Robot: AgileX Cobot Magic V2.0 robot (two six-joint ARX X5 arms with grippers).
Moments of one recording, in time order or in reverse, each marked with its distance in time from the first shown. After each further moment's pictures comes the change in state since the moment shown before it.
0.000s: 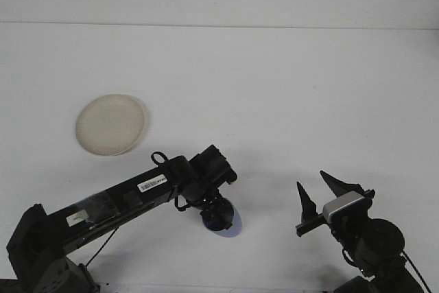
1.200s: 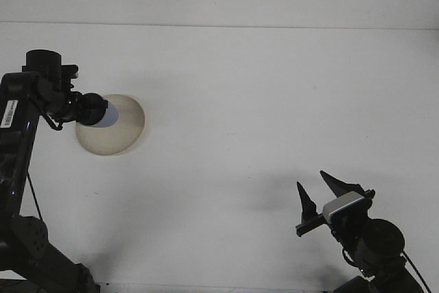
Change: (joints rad) left arm 1.006 0.053 0.465 -0.317 -0.135 0.091; right arm 0.000 0.000 0.000 0.000 0.001 -0.001
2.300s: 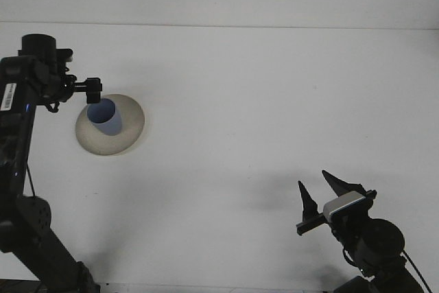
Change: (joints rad) left arm 0.027 0.061 0.203 0.012 0.006 0.017; right arm 0.000 0.000 0.000 -0.001 0.026 -0.002
